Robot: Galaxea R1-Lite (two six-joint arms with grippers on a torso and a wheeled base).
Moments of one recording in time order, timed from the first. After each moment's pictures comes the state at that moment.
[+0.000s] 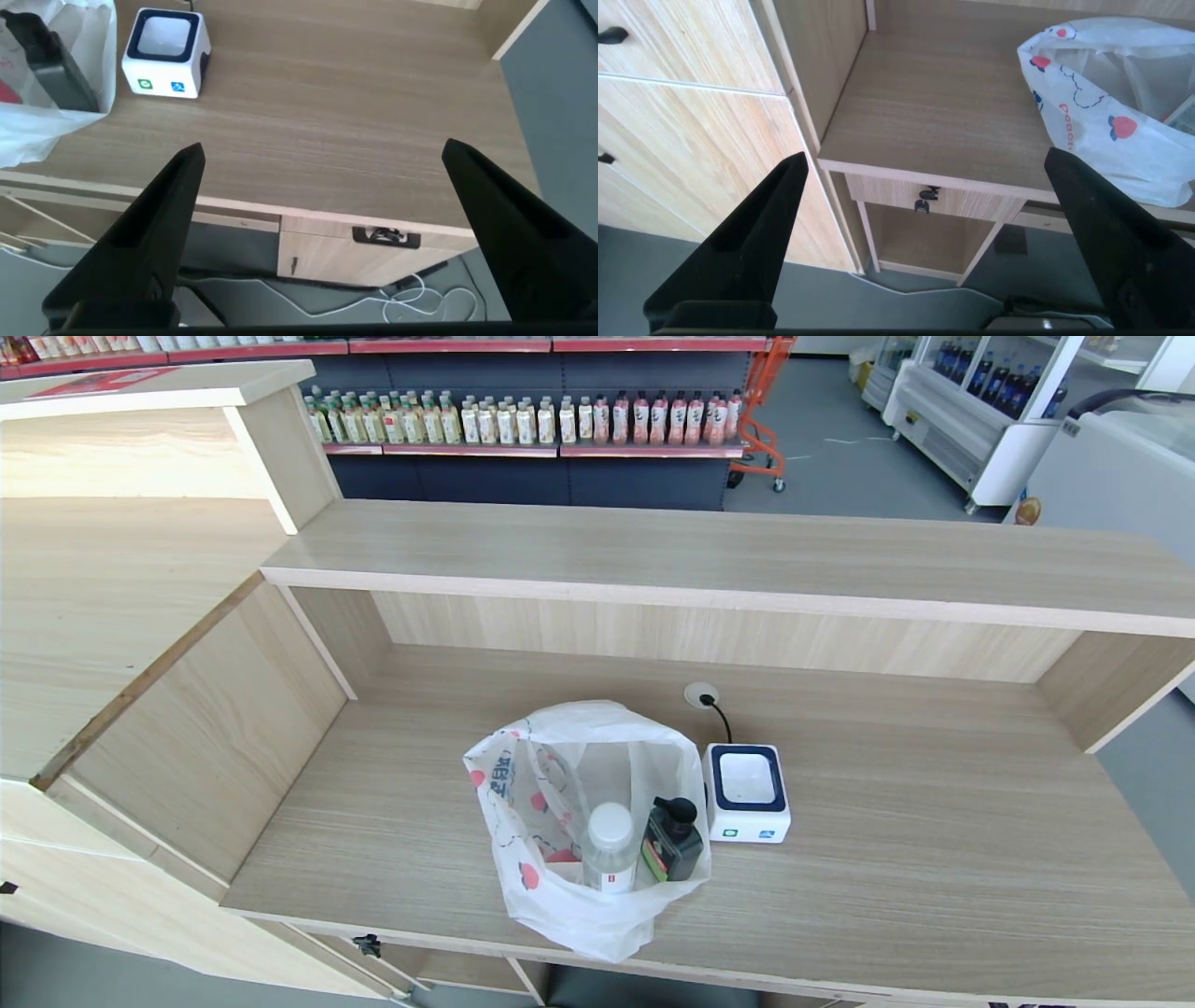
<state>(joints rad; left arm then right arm) 0.00 0.00 0.00 0.00 0.05 0.00 -0.02 0.05 0.00 -0.04 -0.02 -0.14</state>
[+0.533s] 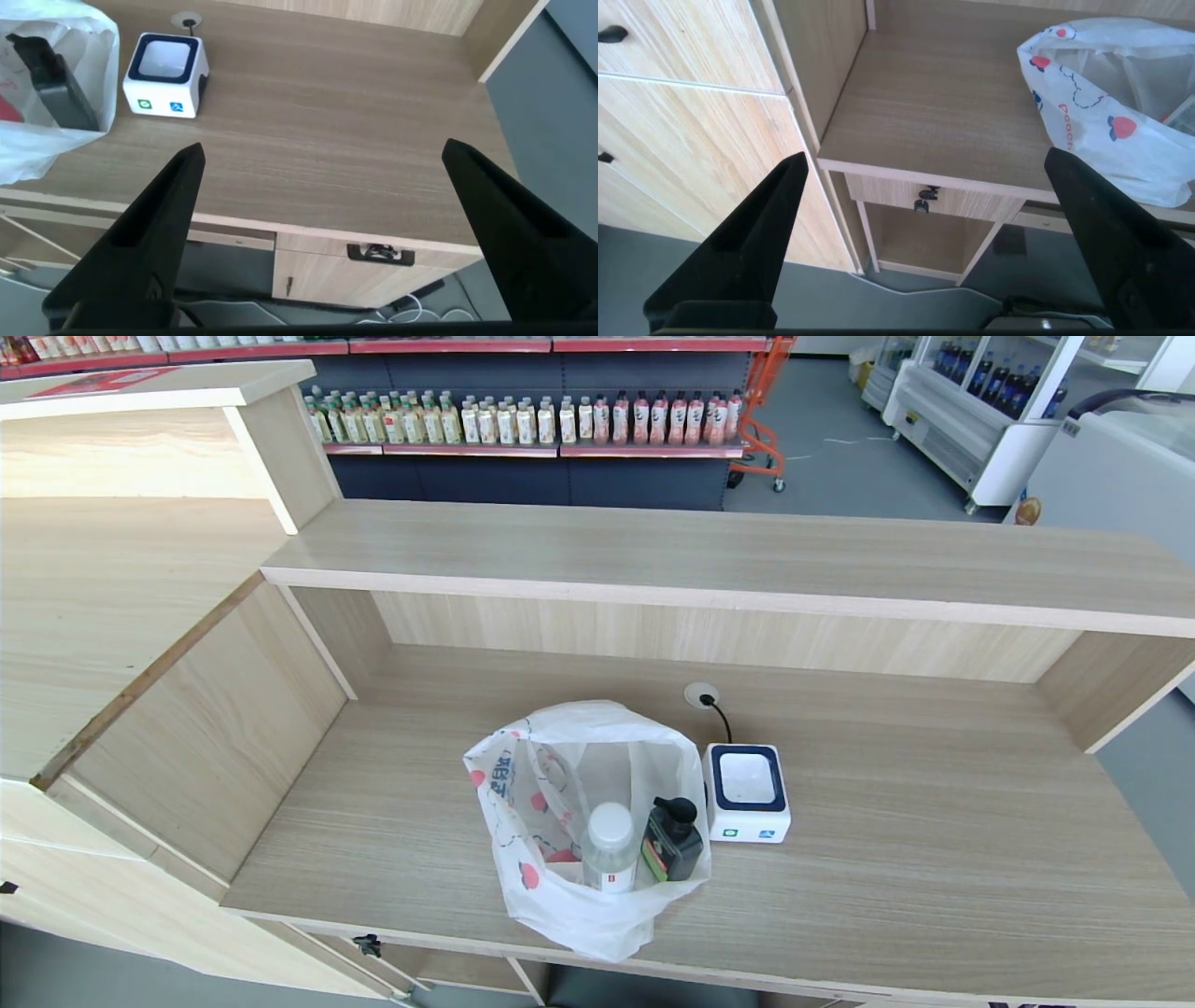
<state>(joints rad) 0.00 0.00 0.00 0.00 0.05 -0.01 -0.01 0.00 0.00 -0.05 -0.05 -0.15</state>
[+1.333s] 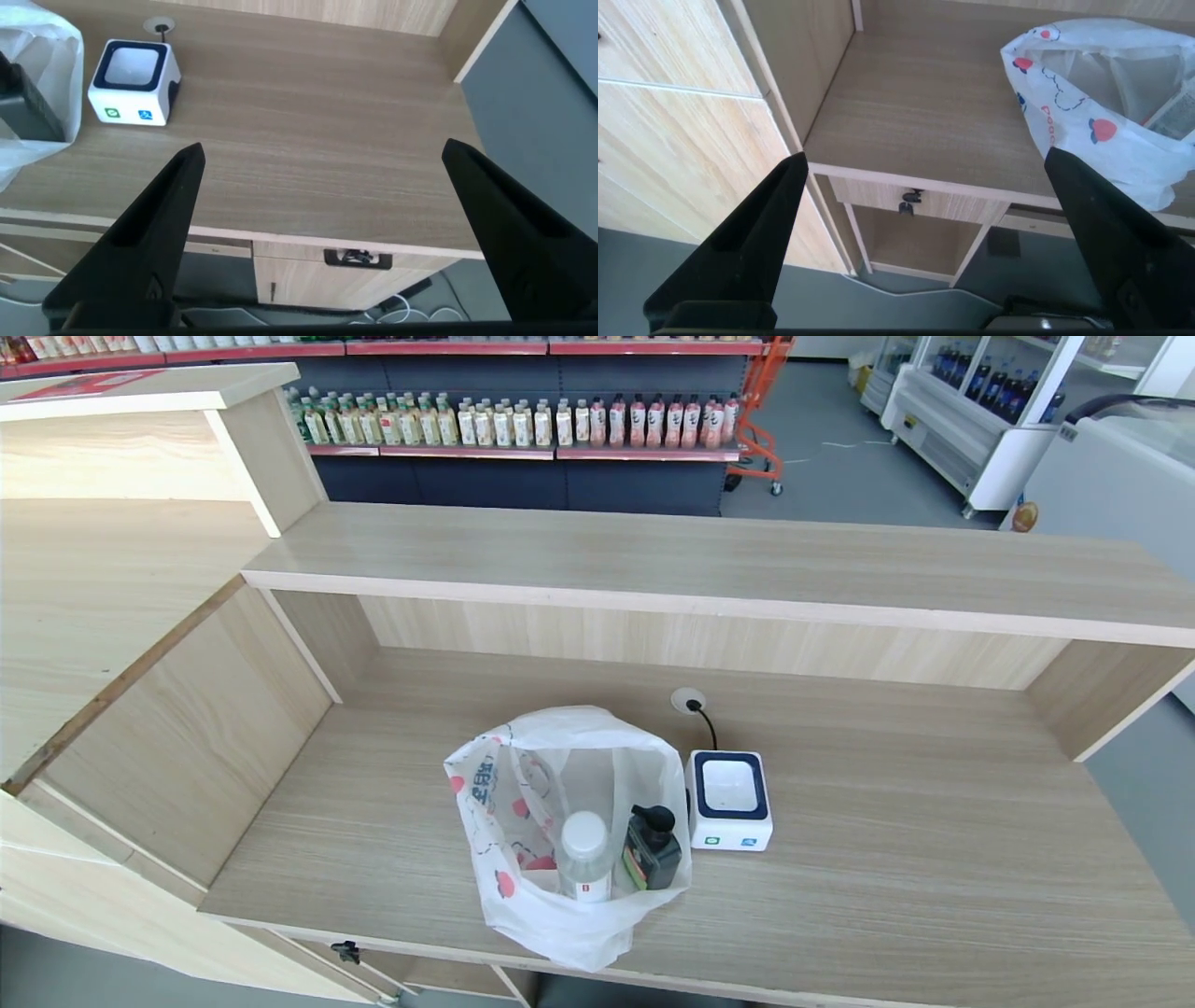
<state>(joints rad) 0.00 0.00 0.00 0.00 0.05 0.00 -0.01 0.00 0.00 -0.05 -0.07 -0.15</state>
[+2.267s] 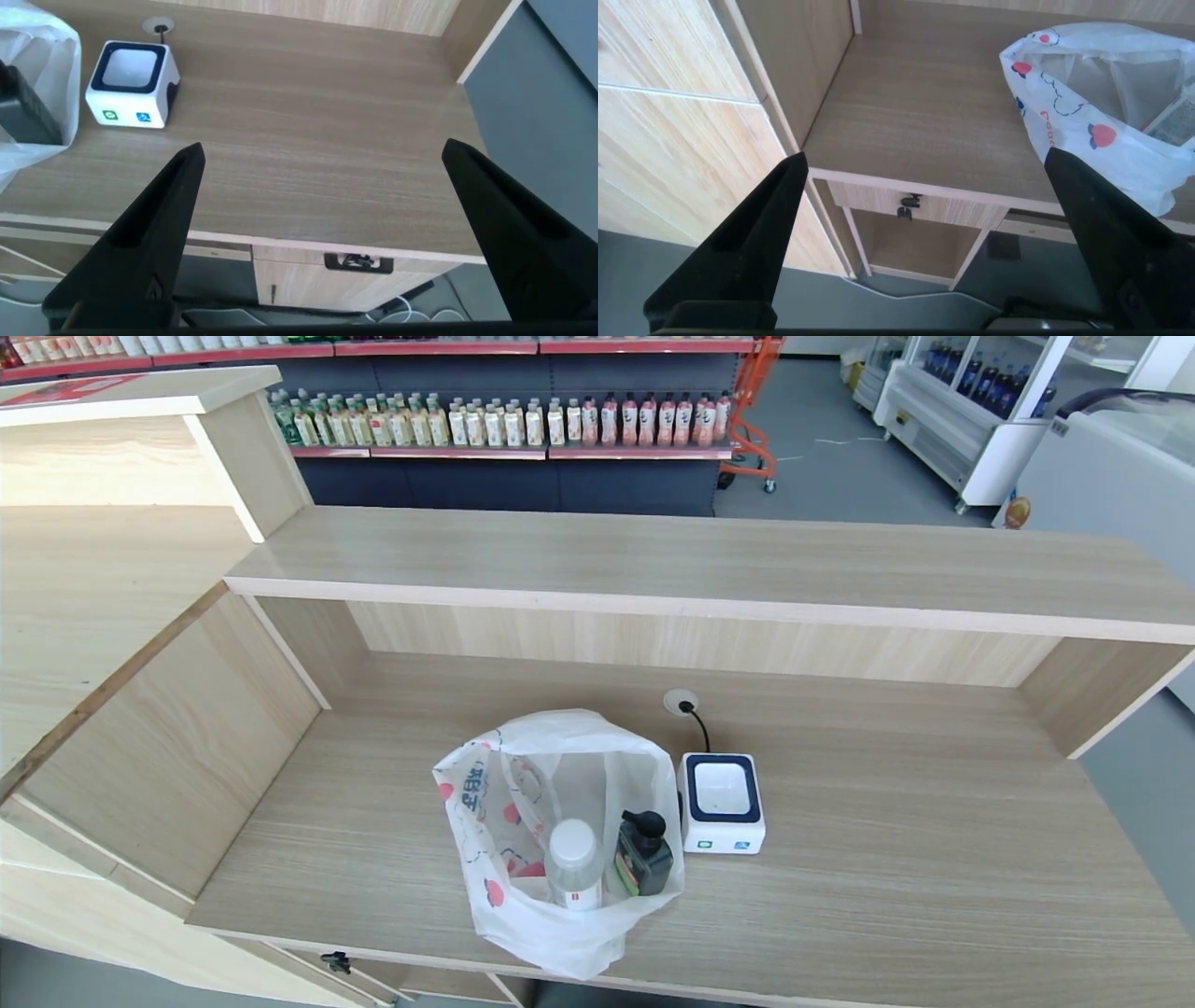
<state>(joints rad) 0.00 0.00 0.00 0.00 0.05 0.00 -0.01 0.00 0.00 -0.05 -0.08 -0.14</state>
